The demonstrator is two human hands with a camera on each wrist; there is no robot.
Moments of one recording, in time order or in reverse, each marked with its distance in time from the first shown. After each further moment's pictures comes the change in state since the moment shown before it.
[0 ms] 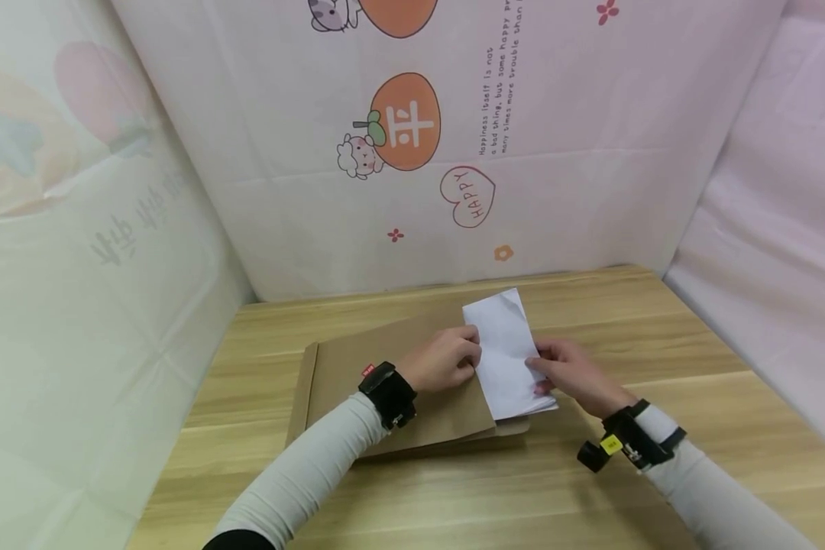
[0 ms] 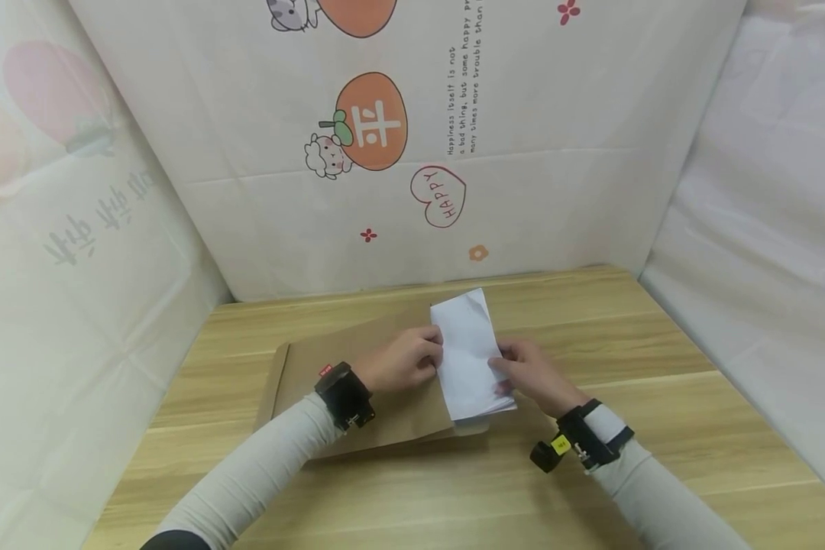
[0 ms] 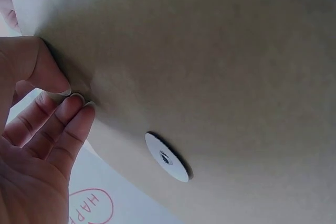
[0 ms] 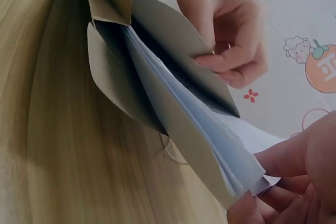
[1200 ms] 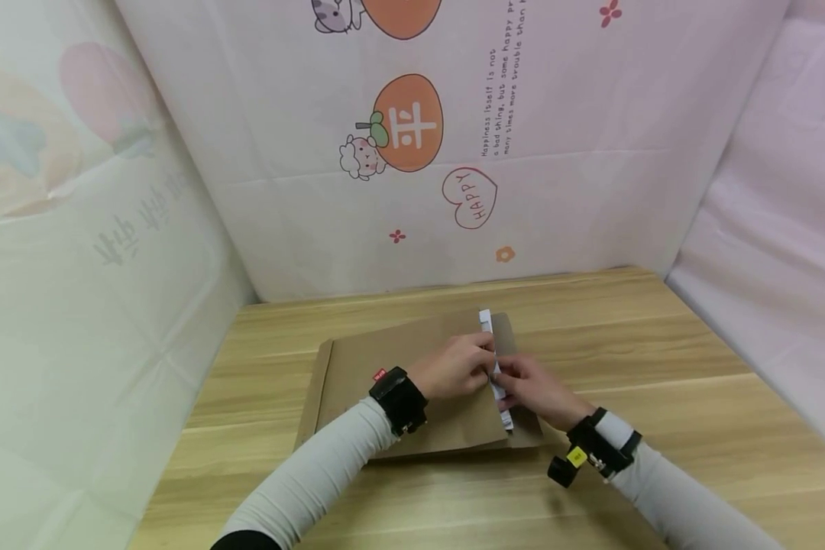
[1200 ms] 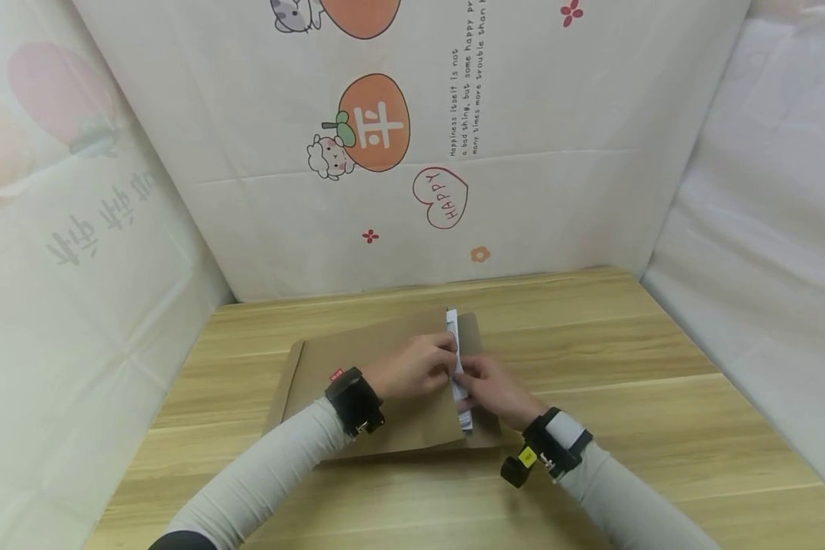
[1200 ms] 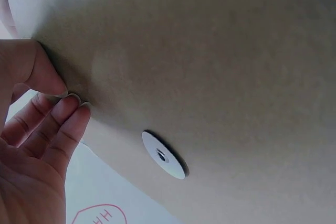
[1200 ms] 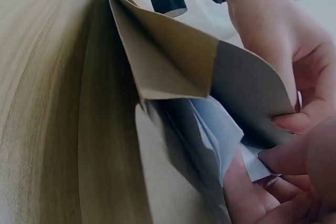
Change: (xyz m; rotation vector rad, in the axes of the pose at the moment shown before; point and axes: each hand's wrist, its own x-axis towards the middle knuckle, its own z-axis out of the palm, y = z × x) left_hand 0.007 0.013 0.005 0.007 0.027 0.104; right_hand 0.018 0.006 0.051 0.064 -0.147 0.001
